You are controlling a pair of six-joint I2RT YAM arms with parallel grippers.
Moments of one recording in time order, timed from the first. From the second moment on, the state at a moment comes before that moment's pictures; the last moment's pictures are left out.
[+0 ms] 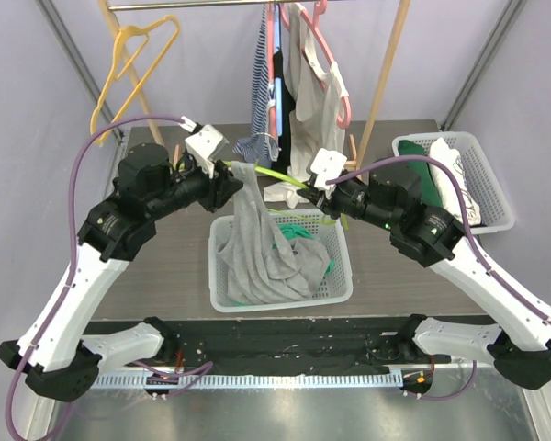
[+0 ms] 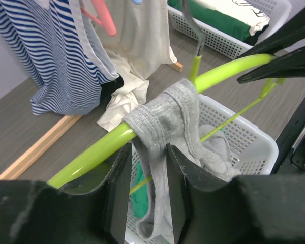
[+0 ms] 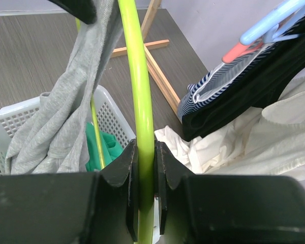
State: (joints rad) left arm -0.58 1.07 1.48 -0.67 0.24 0.07; right arm 0.81 1.09 1.33 -0.42 -0.16 -0.40
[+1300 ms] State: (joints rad) left arm -0.57 1.15 1.78 -0.75 0.12 0.08; right arm 0.80 0.67 1.34 -0.80 0.07 -0.29
